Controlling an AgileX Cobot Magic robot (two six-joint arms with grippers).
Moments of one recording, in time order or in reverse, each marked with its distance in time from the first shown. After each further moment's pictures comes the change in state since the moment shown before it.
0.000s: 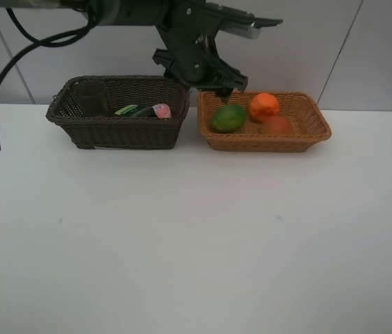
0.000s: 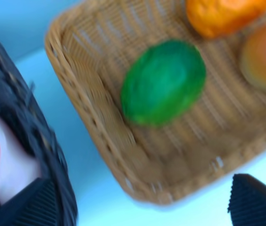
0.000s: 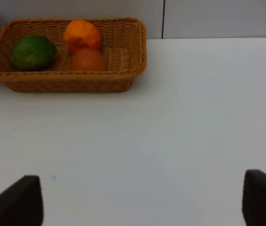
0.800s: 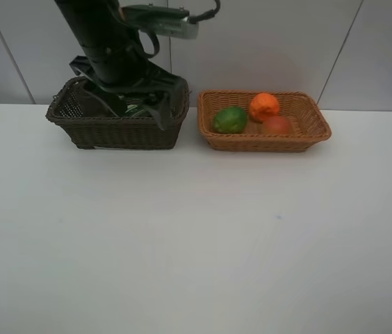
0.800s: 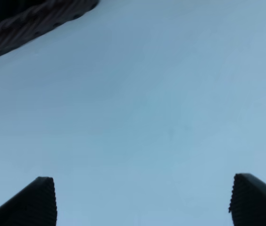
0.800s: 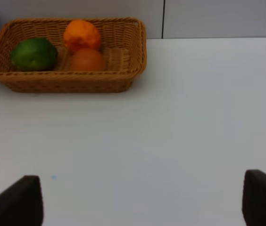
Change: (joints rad) left arm 0.147 -0.409 0.393 -0.231 0.293 0.170; right arm 0.000 0.000 0.000 -0.001 0.000 0.000
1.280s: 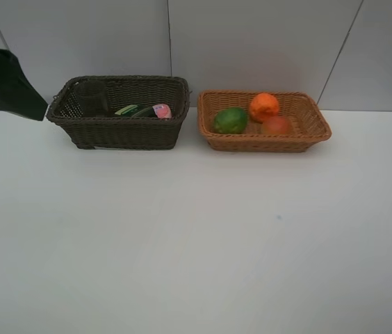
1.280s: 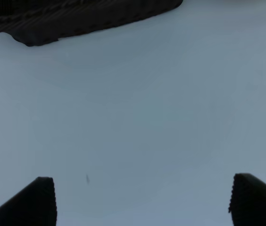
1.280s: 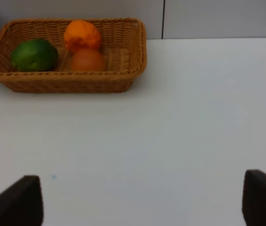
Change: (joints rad) left arm 0.153 -0.718 0.505 0.017 -0.099 -0.004; right arm 0.000 0.000 0.000 0.000 0.000 0.000
